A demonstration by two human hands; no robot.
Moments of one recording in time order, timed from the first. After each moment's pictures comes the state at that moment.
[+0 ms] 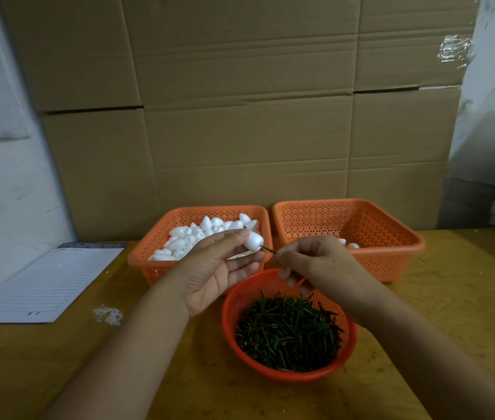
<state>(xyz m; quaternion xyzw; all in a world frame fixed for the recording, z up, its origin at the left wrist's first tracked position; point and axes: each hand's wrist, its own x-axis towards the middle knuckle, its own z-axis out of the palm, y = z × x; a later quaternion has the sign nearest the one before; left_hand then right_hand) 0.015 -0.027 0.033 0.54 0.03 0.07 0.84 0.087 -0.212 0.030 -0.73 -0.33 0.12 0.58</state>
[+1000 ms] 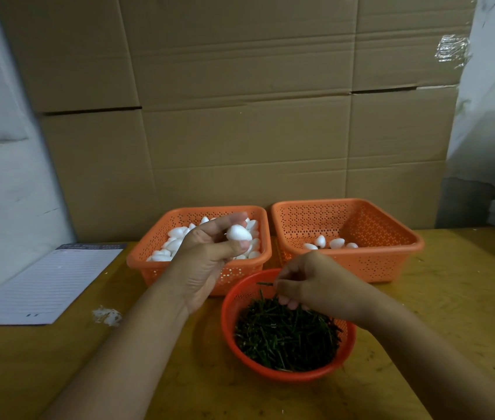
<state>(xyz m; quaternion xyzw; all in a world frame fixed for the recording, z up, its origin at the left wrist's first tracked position) 0.019 -0.023 0.032 0.57 -0.04 0.19 0.80 0.090 -0.214 0.023 -0.83 -0.39 0.11 0.39</state>
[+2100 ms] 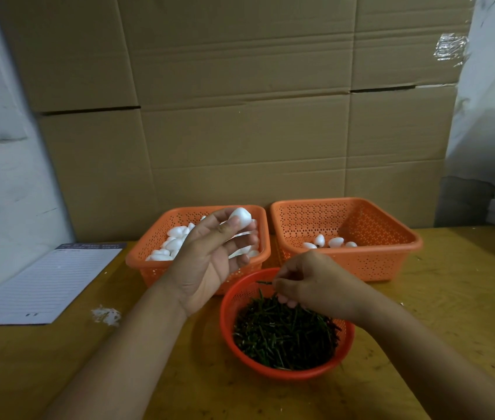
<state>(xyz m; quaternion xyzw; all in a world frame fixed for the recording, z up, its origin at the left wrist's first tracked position) 0.010 -0.032 0.039 0.55 -0.07 0.15 0.82 0.094 -0.214 0.019 -0.83 -0.40 0.09 0.37</state>
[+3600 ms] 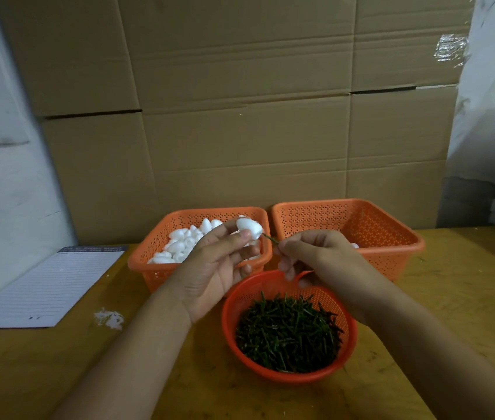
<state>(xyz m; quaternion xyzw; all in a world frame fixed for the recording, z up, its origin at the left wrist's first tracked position) 0.011 -0.033 0.035 0.56 -0.04 0.09 0.82 0.073 -0.218 0.047 -0.69 -0.33 0.15 0.63</state>
